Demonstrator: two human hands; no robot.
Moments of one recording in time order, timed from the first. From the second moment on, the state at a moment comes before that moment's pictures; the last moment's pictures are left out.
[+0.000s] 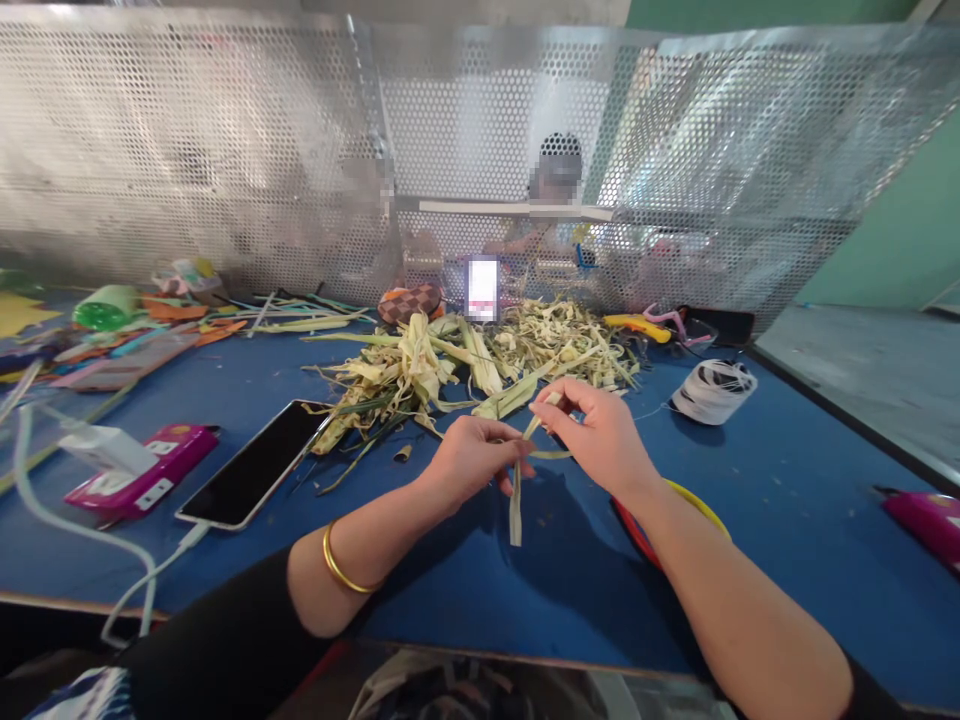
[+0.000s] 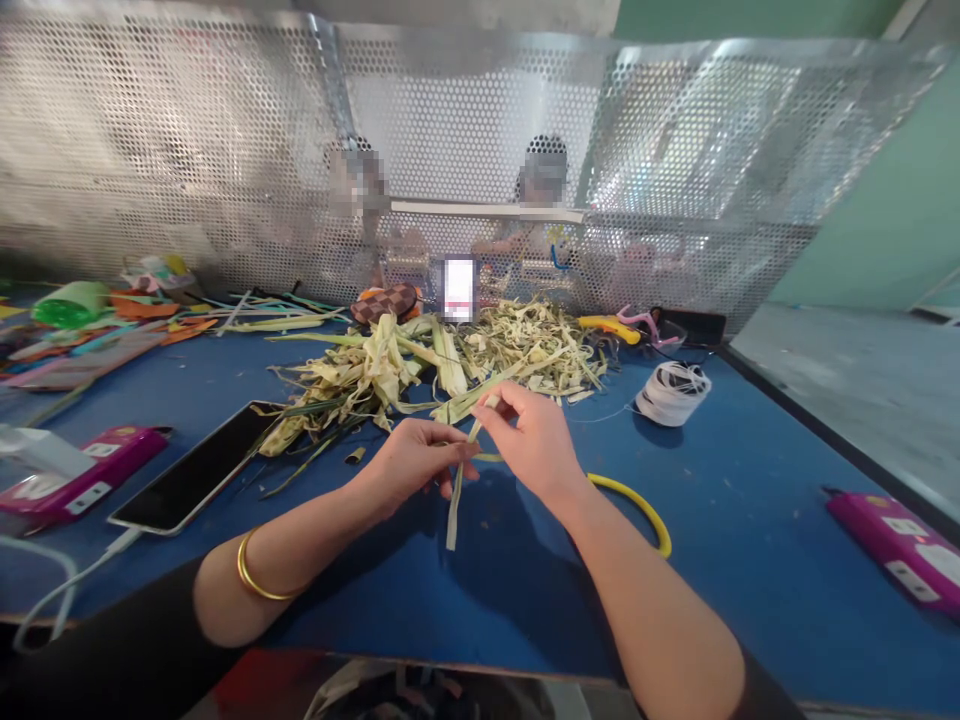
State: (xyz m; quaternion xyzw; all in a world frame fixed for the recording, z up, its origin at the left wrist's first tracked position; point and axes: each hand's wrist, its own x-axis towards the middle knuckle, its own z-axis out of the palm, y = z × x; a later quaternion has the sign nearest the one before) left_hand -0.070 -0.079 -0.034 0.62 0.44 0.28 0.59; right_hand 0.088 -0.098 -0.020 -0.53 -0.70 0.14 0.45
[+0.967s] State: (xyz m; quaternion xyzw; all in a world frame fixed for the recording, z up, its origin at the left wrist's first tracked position) left_hand -0.067 -0.079 -0.034 0.35 0.40 0.41 0.74; right_hand 0.060 -0.113 -0.037 -0.48 -0.77 -0.28 0.31
